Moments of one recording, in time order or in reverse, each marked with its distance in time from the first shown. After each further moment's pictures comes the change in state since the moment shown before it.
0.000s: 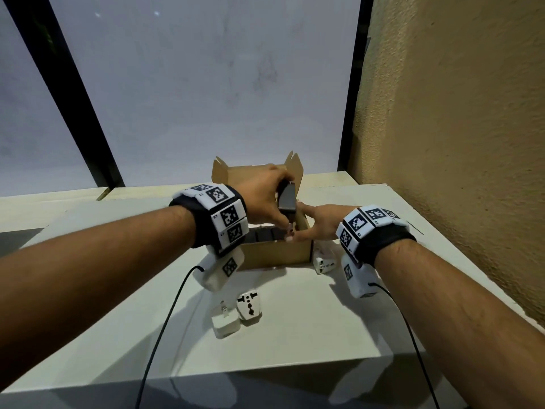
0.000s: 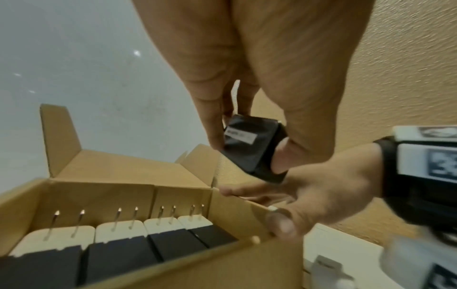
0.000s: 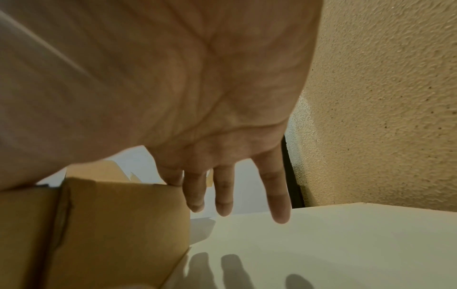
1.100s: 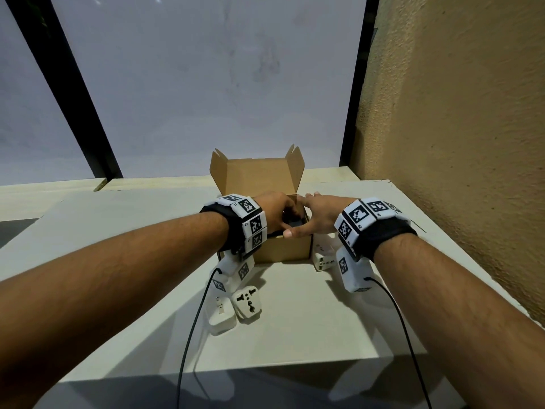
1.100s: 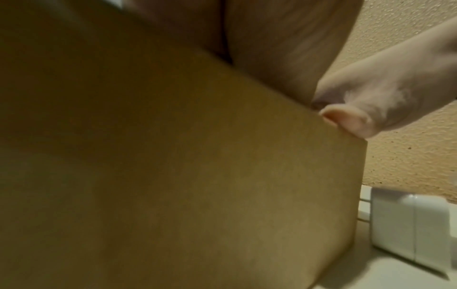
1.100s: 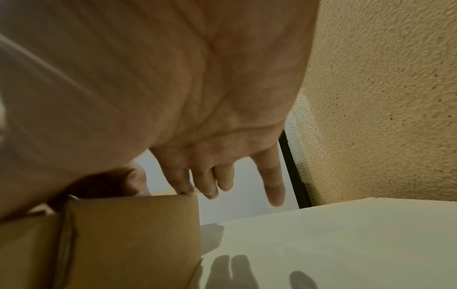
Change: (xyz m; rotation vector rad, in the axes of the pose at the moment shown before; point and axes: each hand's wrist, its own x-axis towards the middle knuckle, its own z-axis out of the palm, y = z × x) left_hand 0.026 -0.017 0.055 0.040 -0.211 -0.026; right_hand 0.005 -0.005 -0.004 -0.095 0.056 -0.044
